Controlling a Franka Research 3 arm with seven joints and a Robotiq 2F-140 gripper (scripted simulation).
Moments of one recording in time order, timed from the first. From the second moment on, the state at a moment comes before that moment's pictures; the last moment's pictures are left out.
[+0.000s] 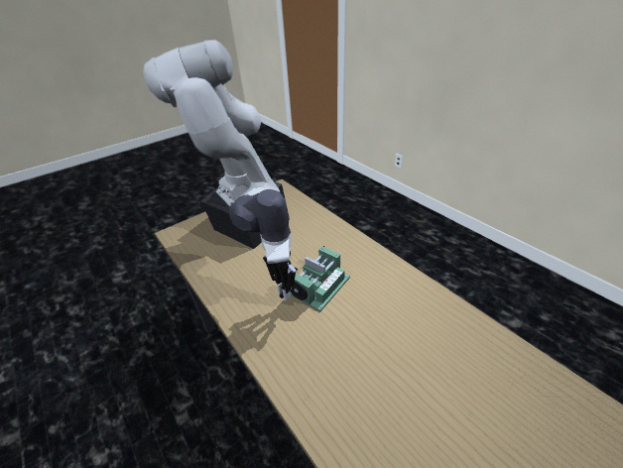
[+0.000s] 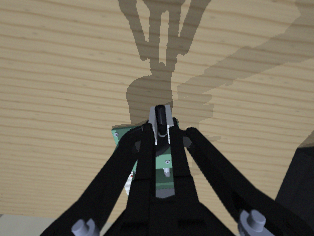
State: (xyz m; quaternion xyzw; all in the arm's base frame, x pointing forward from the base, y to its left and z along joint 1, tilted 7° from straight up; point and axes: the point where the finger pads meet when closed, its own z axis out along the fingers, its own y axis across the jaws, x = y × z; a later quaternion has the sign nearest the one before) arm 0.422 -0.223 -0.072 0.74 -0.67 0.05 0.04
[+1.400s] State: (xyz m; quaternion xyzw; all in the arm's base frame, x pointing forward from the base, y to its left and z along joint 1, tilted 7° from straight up) arm 0.462 -0.215 -0.038 0.74 -0.67 0.05 0.04
